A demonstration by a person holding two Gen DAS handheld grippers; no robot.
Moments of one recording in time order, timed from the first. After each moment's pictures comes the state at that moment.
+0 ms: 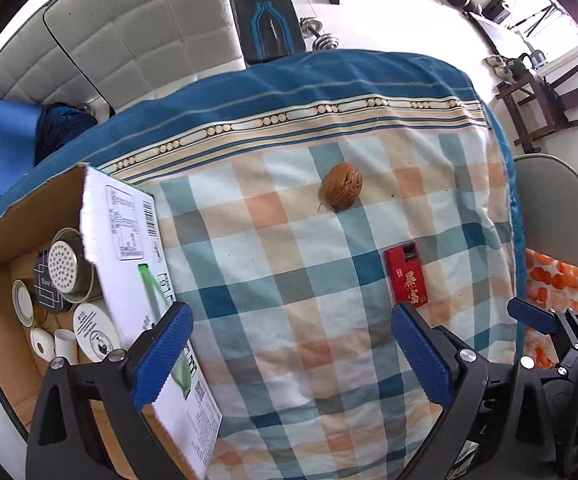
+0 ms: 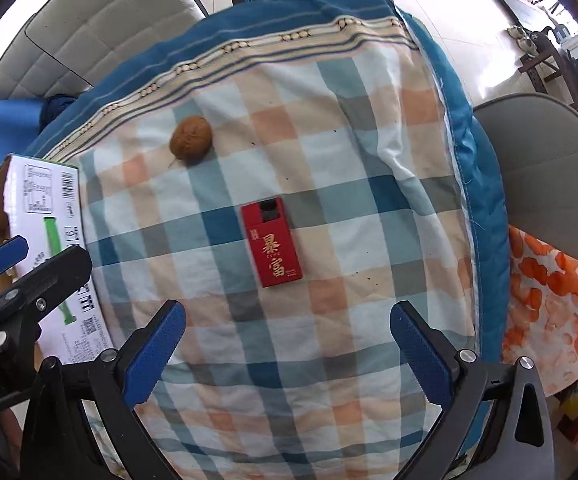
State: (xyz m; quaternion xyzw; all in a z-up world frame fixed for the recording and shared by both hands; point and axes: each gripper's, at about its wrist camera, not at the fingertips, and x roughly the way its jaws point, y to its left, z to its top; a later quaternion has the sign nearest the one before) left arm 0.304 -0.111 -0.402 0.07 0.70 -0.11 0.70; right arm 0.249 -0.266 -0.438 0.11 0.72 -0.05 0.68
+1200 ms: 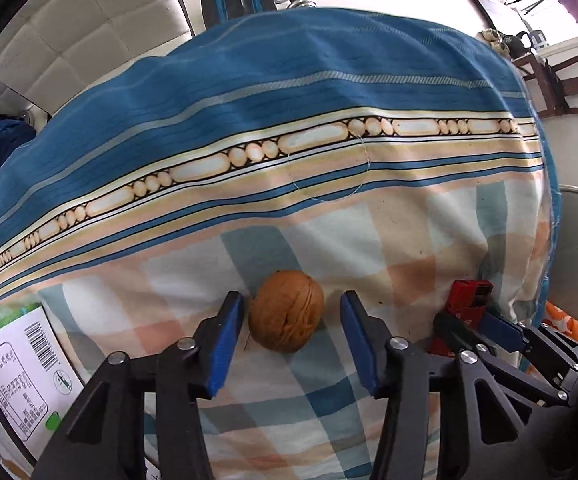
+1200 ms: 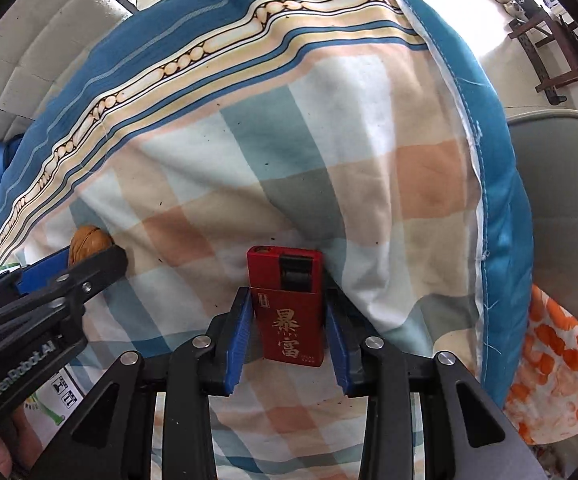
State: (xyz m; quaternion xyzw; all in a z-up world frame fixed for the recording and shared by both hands) left arm 0.393 -0.184 -0.501 0.07 0.75 -0.15 0.65; right arm 0.335 -0.333 -0.514 0.15 0.74 -0.09 0.65
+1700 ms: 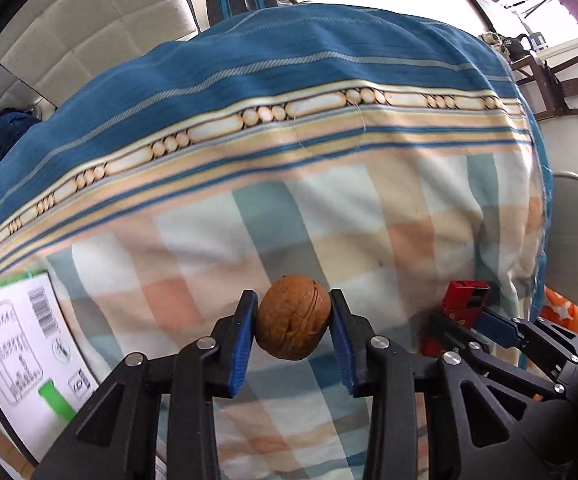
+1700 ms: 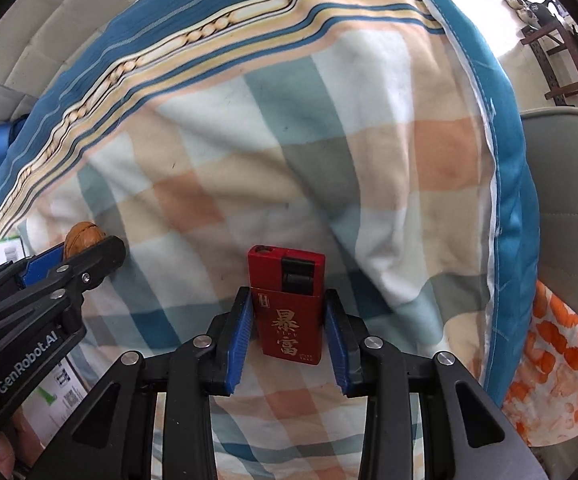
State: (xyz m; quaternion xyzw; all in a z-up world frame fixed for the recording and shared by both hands) left arm 0.355 -0.170 -0.477 0.06 0.74 -0.15 0.66; right arm 0.305 -0.303 -0.519 0.14 0.75 -0.06 0.64
